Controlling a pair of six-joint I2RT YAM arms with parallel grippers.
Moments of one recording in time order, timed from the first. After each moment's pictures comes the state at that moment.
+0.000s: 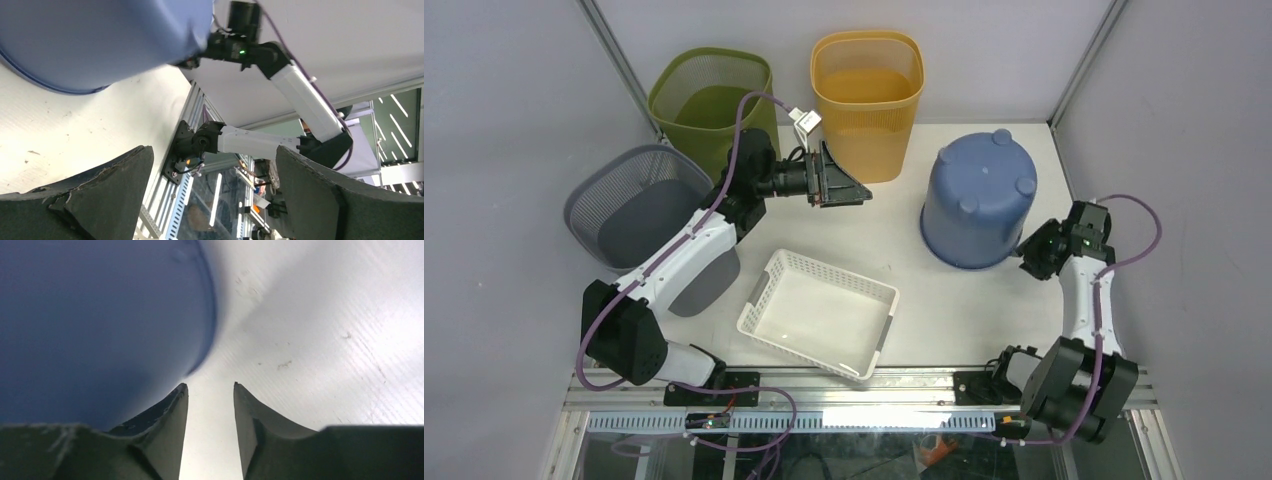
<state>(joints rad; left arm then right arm) -0.49 1.41 1.18 0.16 0.92 -0.94 -0.38 1.13 0.77 -0.68 -0.20 0.51</state>
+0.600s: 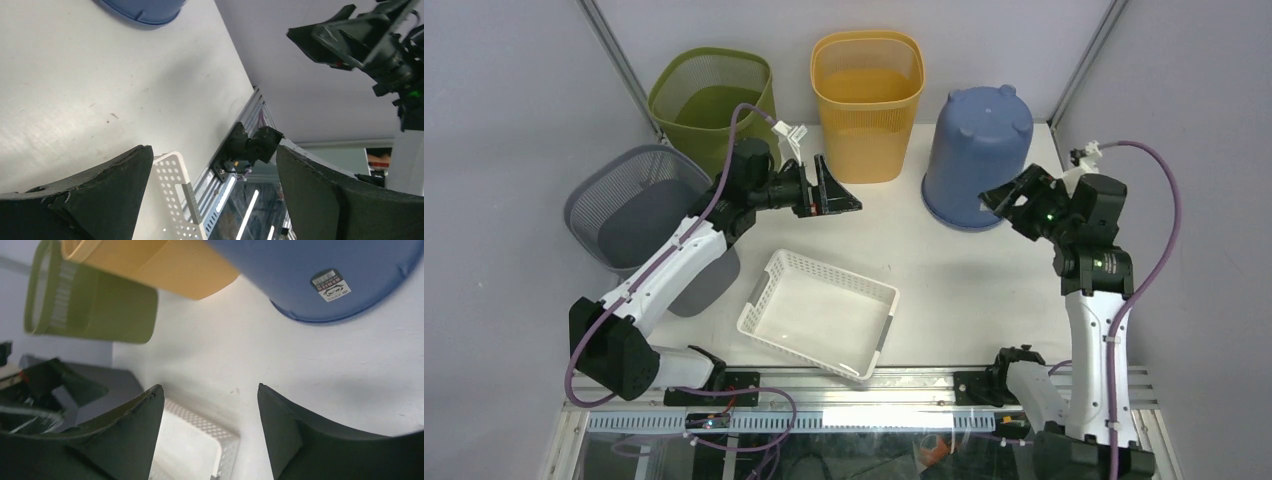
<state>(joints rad) -0.48 1.34 1.16 -0.17 0.70 -0.72 -0.16 0.86 1.09 -0.72 -0.41 0.56</state>
